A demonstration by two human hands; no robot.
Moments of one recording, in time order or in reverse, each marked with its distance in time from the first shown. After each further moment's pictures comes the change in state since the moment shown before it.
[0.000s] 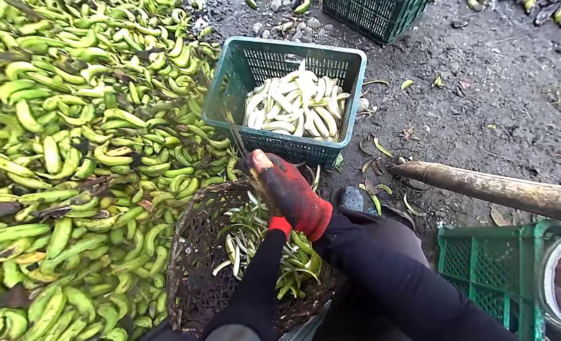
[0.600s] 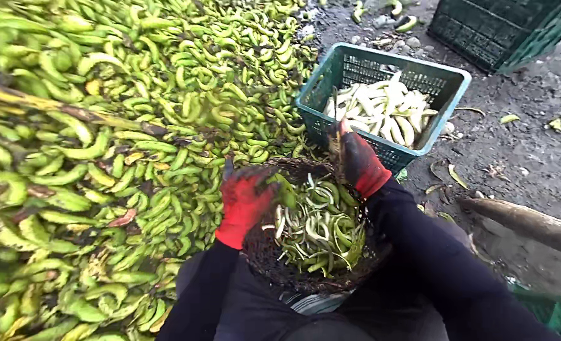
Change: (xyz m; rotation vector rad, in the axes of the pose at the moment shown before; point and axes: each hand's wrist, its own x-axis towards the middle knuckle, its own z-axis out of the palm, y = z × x) left_hand -0.162 -0.202 0.014 -0.054 1.458 0.358; right_hand 0.034 0.025 0.026 -0.134 -0.039 -0.071
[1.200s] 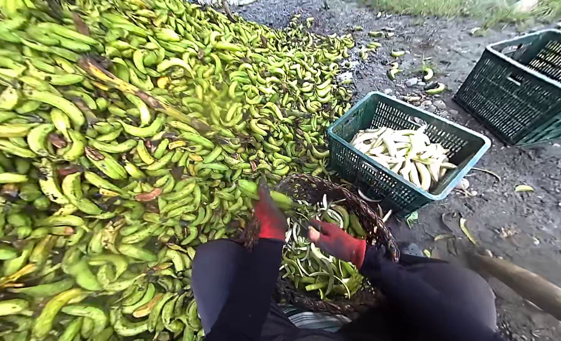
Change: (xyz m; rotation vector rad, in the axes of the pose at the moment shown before) left_hand -0.012 0.025 0.049 -1.064 0.712 -1.248; right_hand -0.092 0.048 0.054 -0.487 -0.825 0.028
